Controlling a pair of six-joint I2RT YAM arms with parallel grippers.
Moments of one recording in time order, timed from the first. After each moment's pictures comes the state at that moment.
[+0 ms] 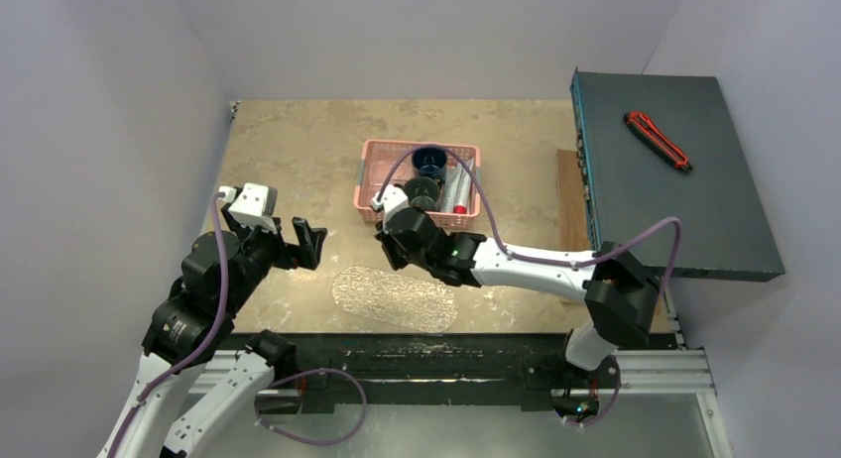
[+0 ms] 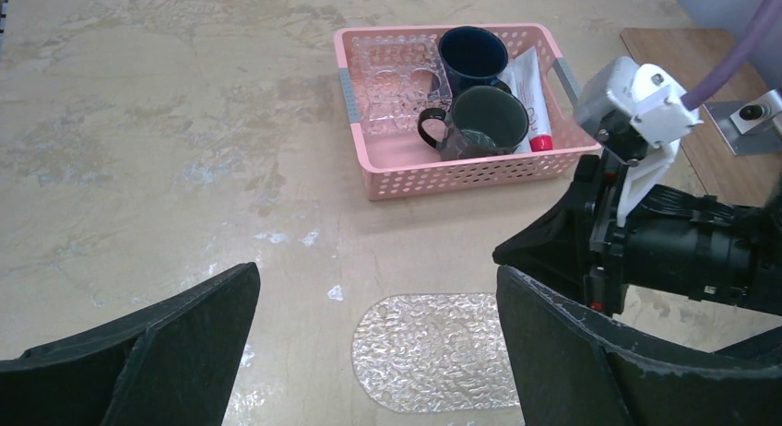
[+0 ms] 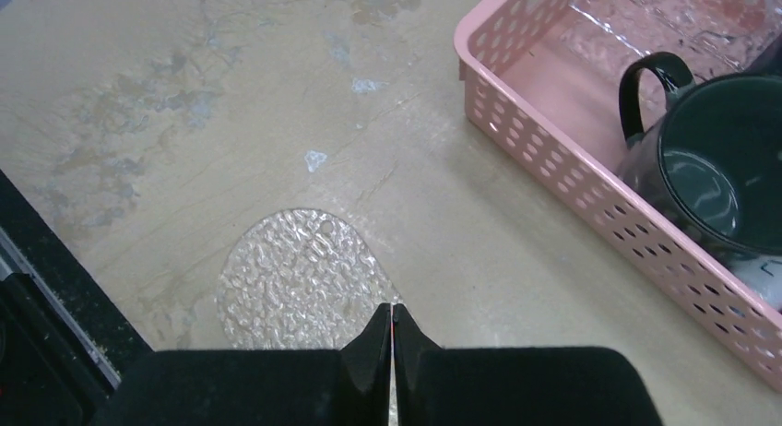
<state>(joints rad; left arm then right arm) -0.48 0.49 0.94 -0.72 -0.16 -0.20 1.10 1.64 1.14 -0.09 0.25 0.28</state>
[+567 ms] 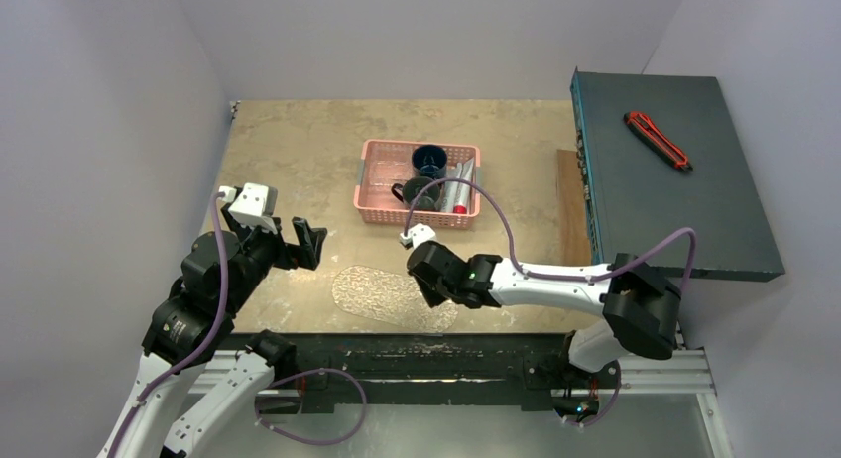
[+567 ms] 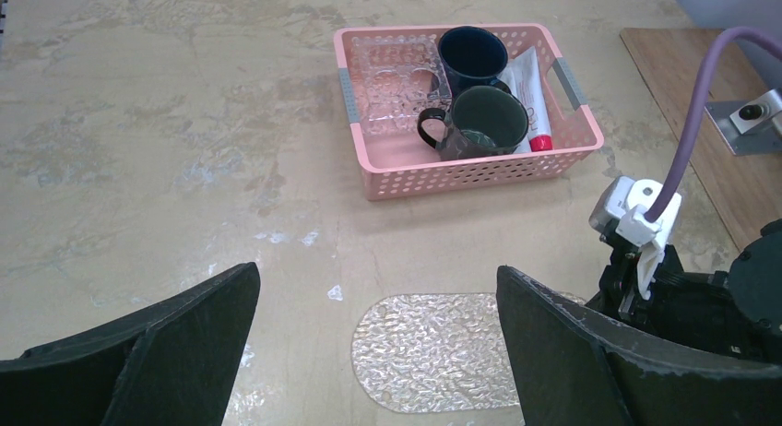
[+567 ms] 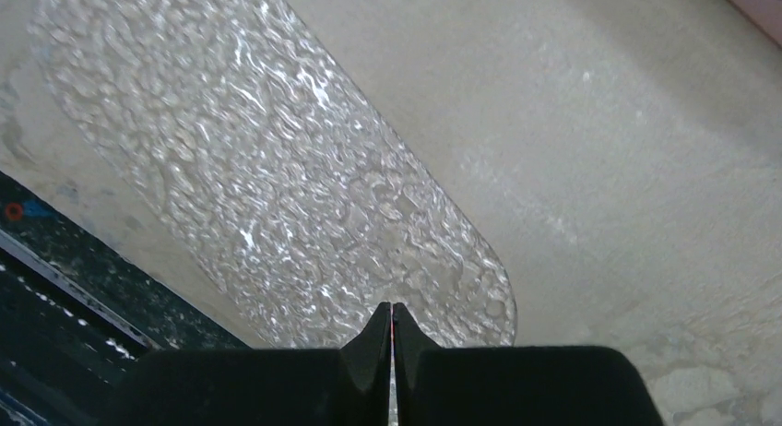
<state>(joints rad) -0.48 0.49 0.94 -0.72 -0.16 -0.20 1.14 1.50 0.91 -0.35 0.27 0.45</state>
